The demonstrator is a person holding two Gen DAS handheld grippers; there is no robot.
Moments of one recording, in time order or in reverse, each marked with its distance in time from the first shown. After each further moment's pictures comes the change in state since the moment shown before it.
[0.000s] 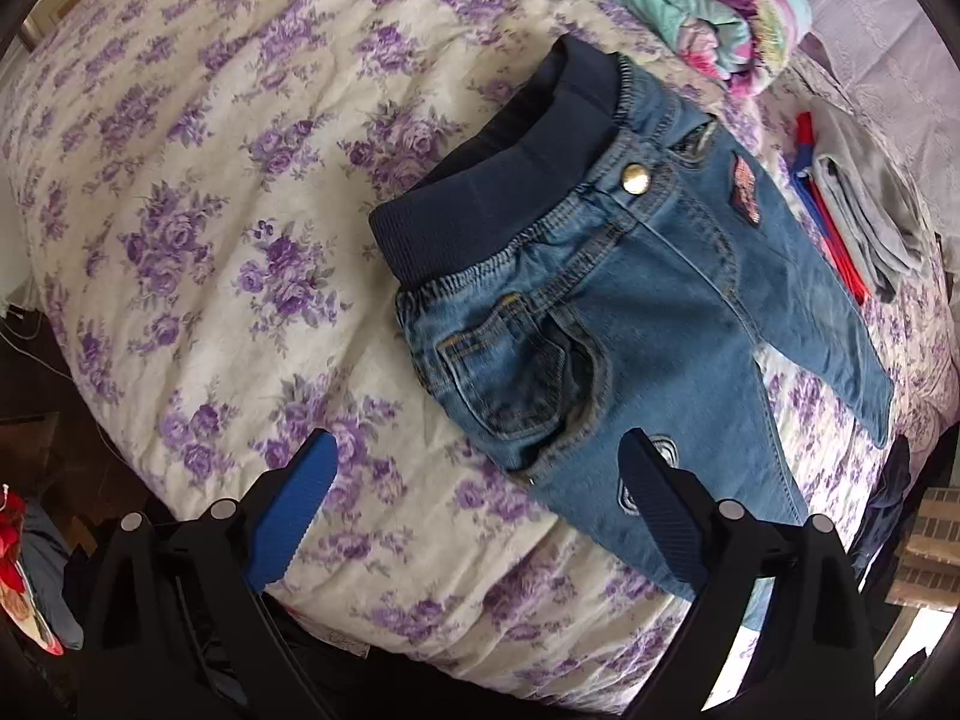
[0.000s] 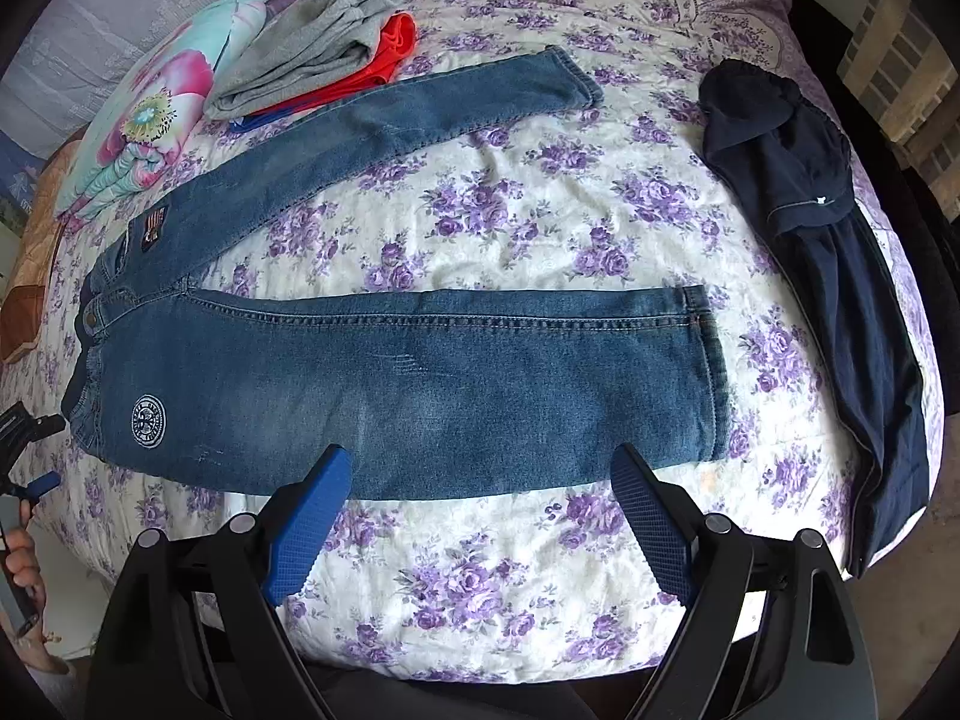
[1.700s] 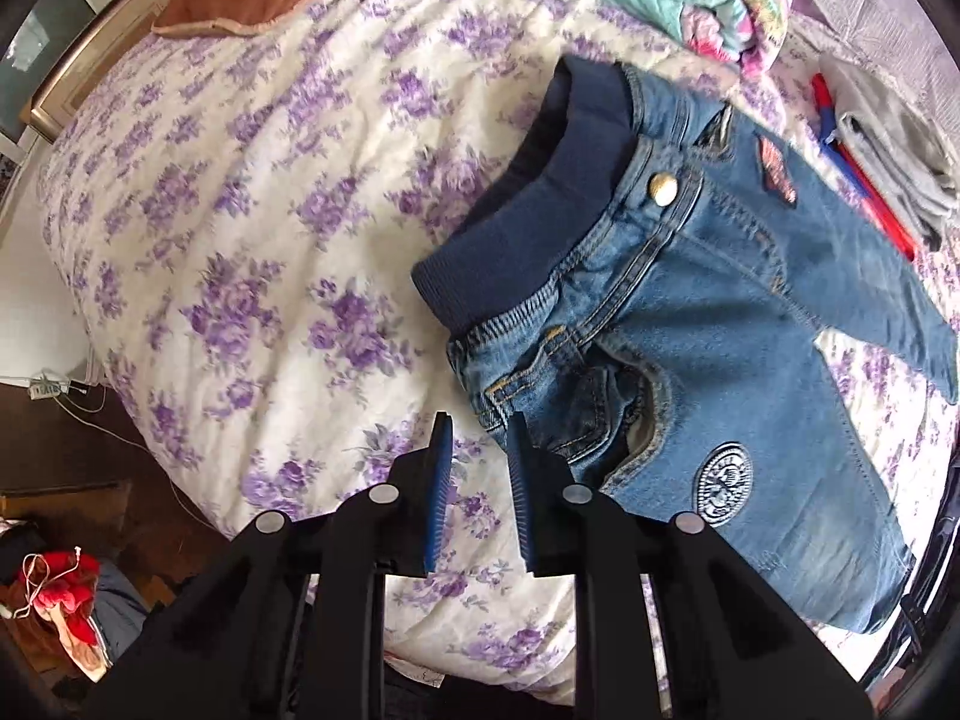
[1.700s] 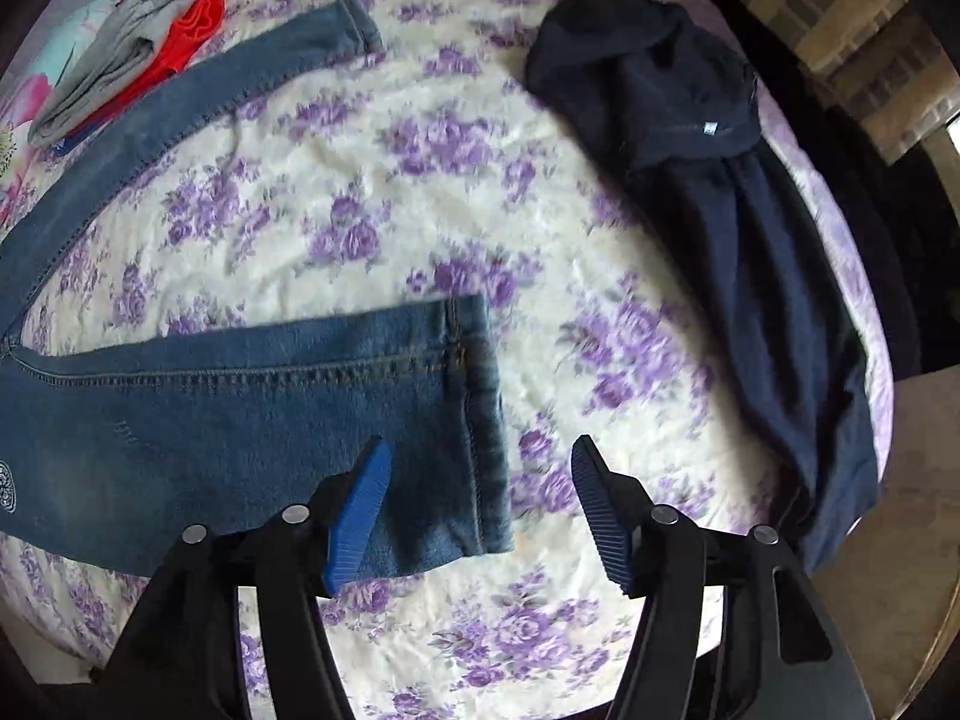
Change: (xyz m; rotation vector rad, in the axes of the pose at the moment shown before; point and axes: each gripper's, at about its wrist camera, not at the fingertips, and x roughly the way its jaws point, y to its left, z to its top) left arm -0.053 -0.001 0.015 0.158 -0.139 0.182; right arm 0.055 -0.106 0.033 0.088 0.022 -0.259
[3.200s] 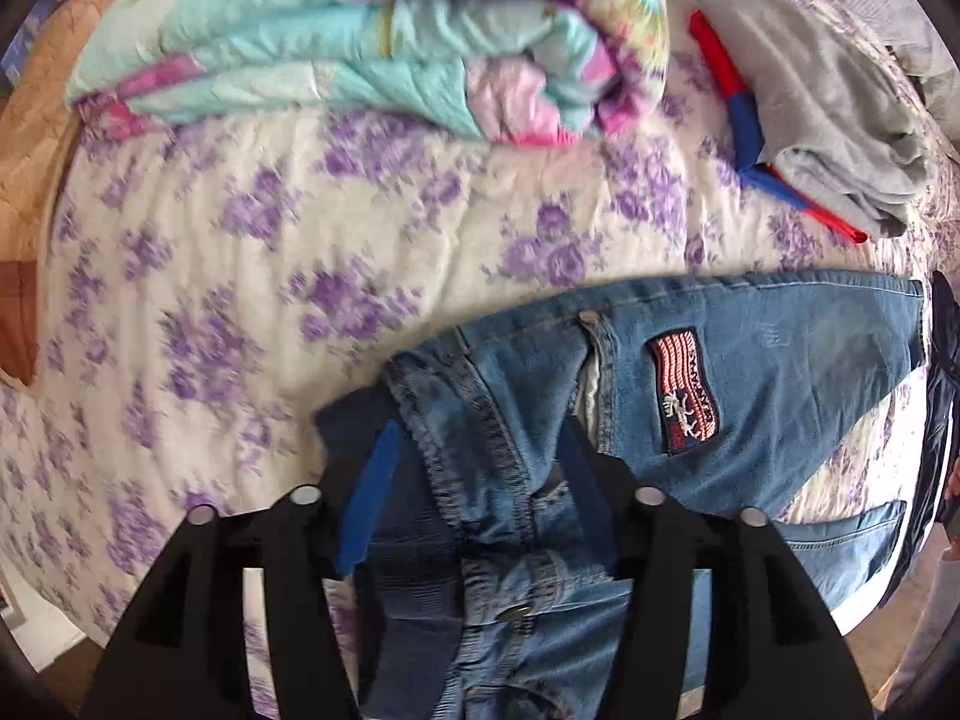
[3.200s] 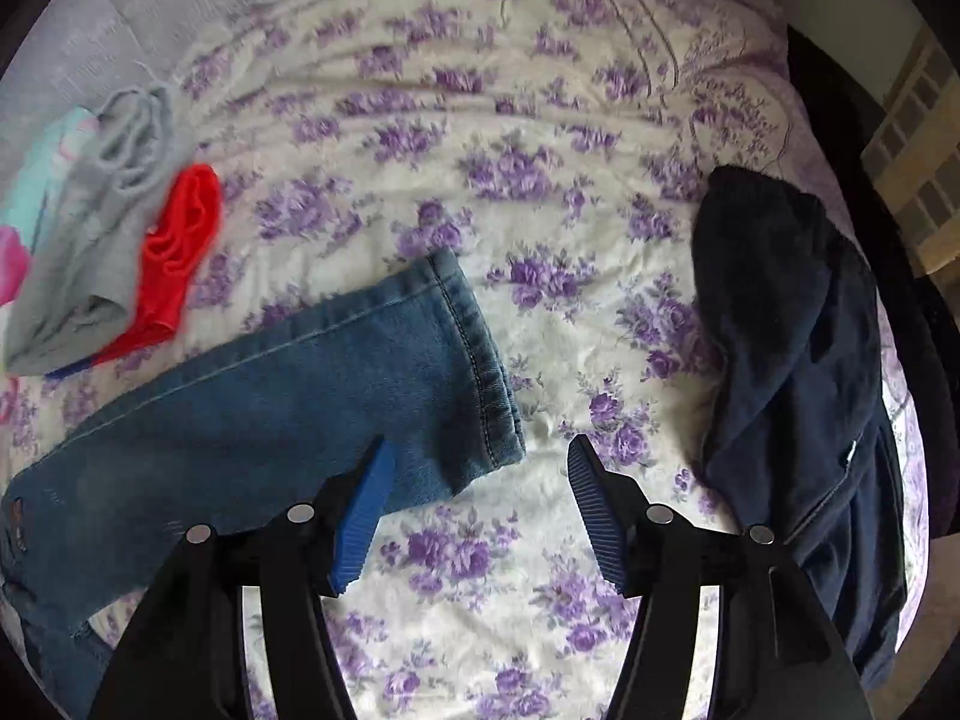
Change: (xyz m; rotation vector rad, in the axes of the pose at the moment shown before) left arm 0.052 -0.108 0.208 0.497 0.087 -0.123; right arm 0.015 0.071 0.190 0.029 -0.170 0.128
